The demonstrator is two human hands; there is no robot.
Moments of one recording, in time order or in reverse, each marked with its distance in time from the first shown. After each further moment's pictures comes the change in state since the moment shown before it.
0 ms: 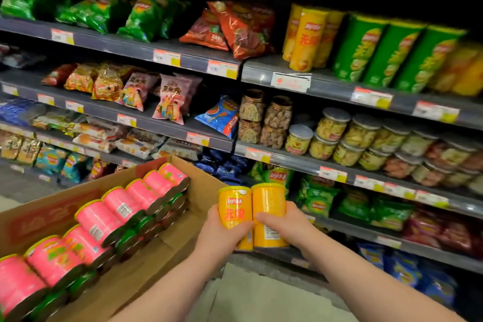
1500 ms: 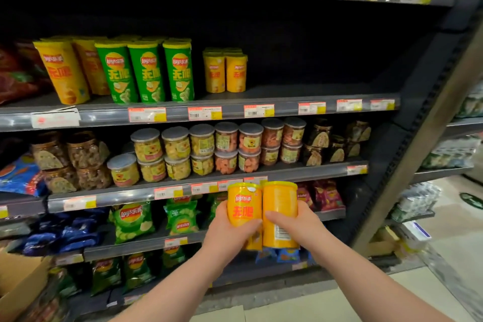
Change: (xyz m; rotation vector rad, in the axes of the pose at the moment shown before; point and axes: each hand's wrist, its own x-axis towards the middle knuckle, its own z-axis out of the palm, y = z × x) left_hand -0.100 0.152 0.392 0.170 -0.419 0.232; right_hand -0.099 0.210 -0.373 0.367 0.428 0.037
